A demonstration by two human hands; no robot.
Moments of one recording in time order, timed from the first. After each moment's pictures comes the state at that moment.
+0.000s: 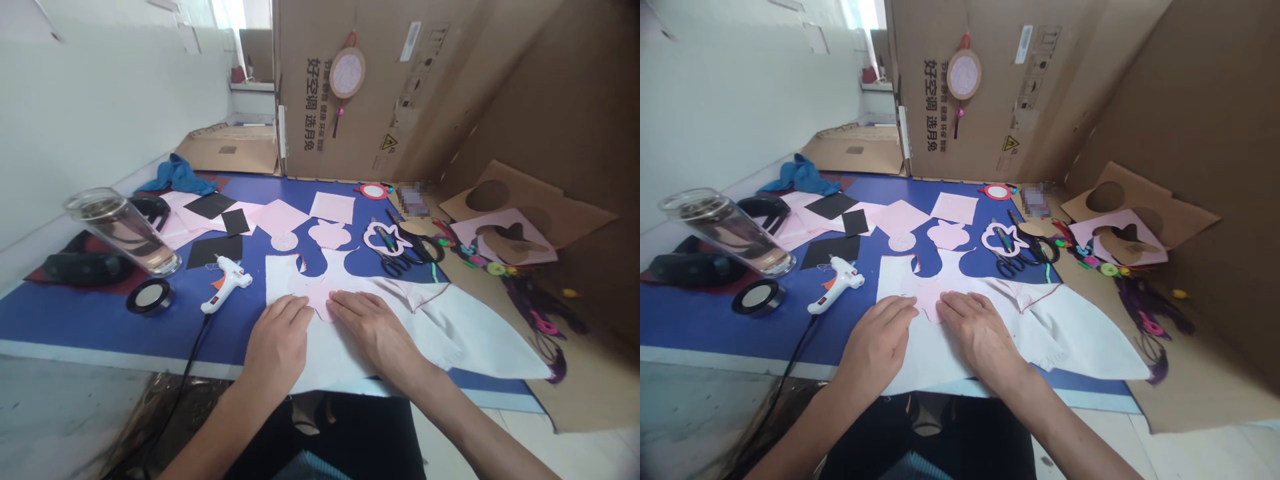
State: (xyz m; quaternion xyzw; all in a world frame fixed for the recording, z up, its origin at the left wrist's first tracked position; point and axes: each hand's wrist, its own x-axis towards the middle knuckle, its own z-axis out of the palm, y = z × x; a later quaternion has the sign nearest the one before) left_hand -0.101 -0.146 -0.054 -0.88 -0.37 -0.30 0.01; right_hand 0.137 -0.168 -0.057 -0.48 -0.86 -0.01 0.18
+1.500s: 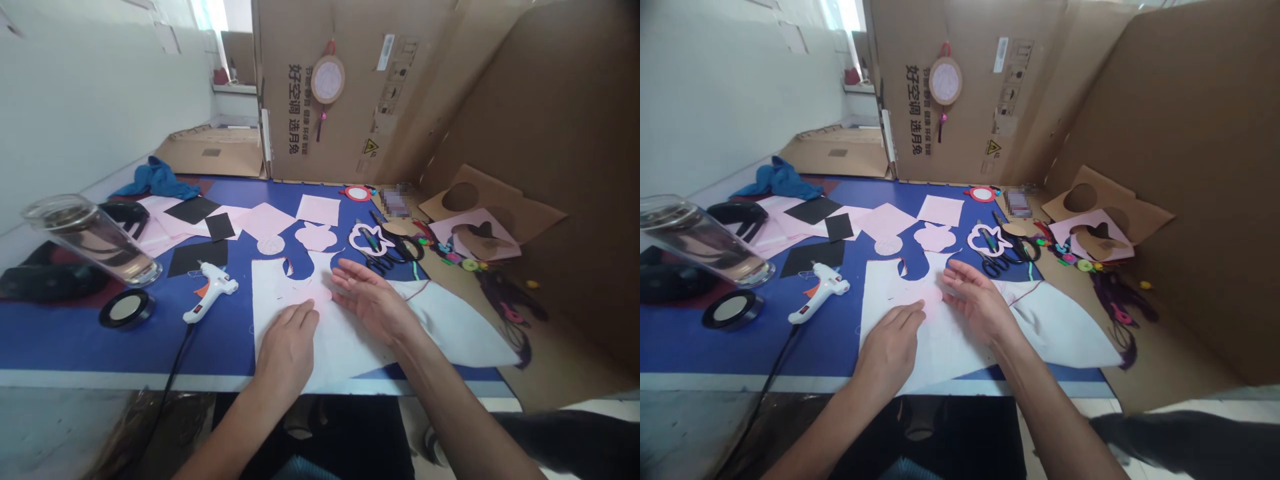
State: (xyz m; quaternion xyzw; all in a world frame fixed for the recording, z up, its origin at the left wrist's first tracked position) left_hand -0.070 -0.144 -0.079 -0.88 -0.37 -0.28 -0.01; right_hand 0.152 -0.131 -0.041 -0.49 -0.33 0.59 0.55
